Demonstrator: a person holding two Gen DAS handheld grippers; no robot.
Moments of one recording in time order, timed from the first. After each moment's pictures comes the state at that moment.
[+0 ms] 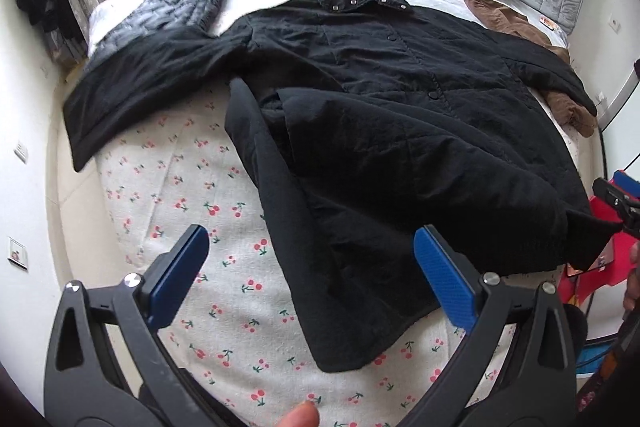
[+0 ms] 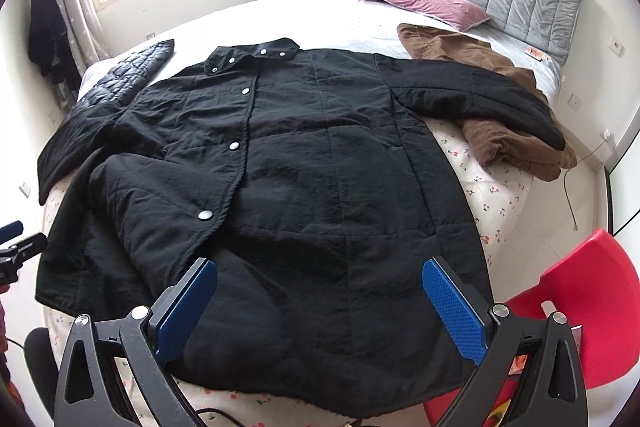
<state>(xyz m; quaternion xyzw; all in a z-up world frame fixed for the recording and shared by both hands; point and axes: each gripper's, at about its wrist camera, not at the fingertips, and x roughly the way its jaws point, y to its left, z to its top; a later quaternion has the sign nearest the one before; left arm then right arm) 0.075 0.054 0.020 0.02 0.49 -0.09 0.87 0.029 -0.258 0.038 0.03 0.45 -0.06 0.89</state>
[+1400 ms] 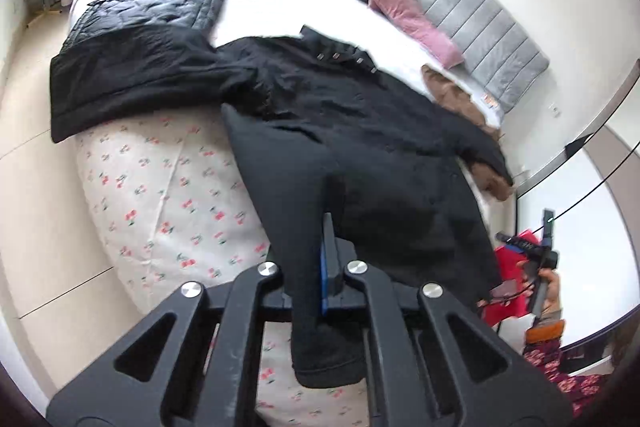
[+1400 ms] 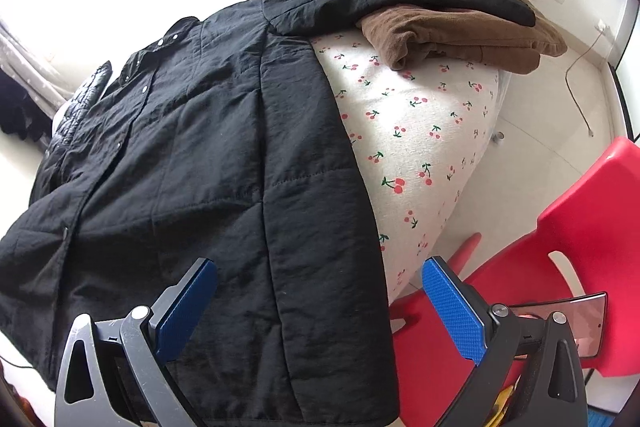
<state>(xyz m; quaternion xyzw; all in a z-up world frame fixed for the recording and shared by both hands) 0.039 0.160 0.072 -0.12 0.47 -0.17 0.86 0.026 -0.429 -0.034 0.17 0.52 -0.09 0.84</state>
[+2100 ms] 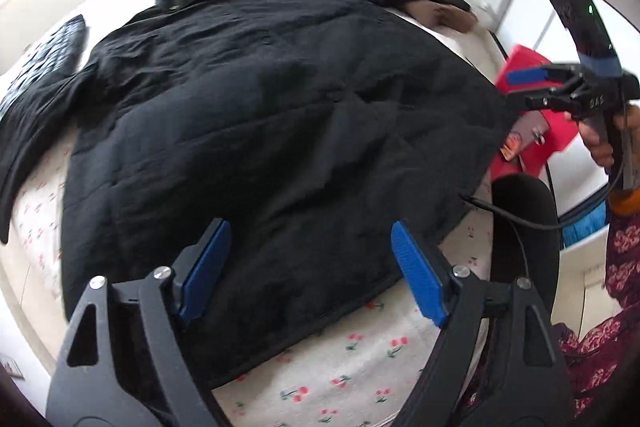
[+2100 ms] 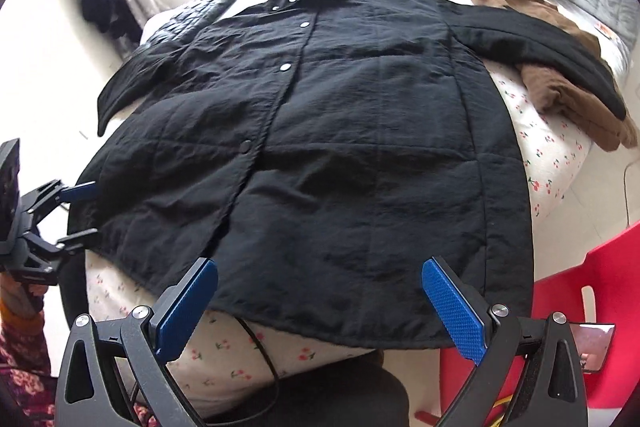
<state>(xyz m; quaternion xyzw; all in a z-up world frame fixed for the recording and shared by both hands) -0.019 -0.009 0.015 0.14 0.46 -0.33 0.81 -0.019 -0.267 0.017 0.04 0.52 0.08 0.85</state>
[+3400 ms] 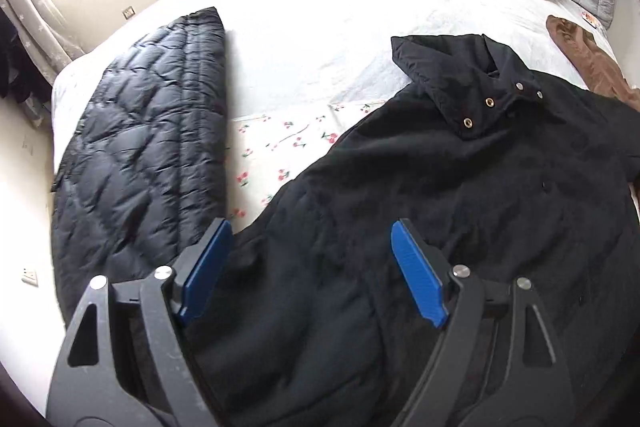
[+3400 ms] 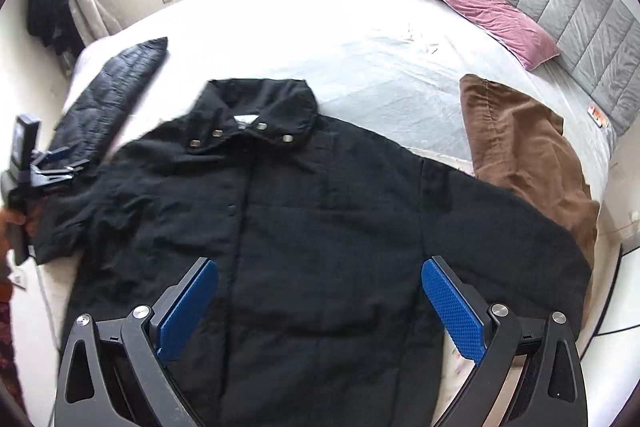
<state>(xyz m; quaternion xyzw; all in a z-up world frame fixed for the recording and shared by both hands) 0.447 0.078 0.023 0.10 0.50 -0.10 0.85 0.371 -0.287 0.091 -0.05 0.55 -0.01 0.84</state>
